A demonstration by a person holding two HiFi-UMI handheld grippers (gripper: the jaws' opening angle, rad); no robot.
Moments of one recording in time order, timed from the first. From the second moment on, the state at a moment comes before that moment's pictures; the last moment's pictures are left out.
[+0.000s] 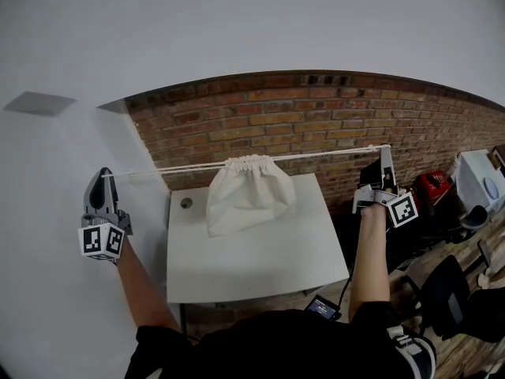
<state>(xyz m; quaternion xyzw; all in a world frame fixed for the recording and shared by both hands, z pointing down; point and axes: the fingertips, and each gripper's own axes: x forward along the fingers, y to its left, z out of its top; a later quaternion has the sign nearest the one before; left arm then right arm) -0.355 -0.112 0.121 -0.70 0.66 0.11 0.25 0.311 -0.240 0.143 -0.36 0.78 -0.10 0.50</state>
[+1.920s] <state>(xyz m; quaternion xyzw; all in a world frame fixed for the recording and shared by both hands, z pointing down) -0.339 -0.084 0.094 -0.76 0.60 0.13 0.22 0.289 -0.187 0.093 -0.32 0.91 0.08 0.25</state>
